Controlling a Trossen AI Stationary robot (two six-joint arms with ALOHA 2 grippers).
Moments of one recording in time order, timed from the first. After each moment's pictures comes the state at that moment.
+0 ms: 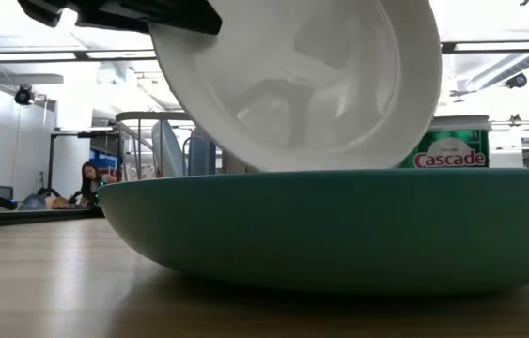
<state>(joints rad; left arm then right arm) -0.78 2.11 1.53 -0.94 -1.42 -1.27 0.62 1.43 0.89 0.33 0.68 -0.59</state>
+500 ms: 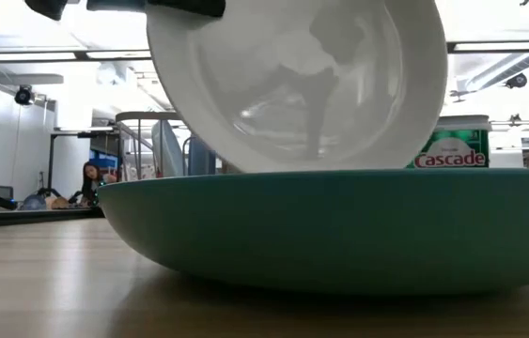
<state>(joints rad) -0.78 2.11 1.54 -0.84 -1.48 -1.24 0.61 1.43 0.89 0.28 0.68 -0.47</state>
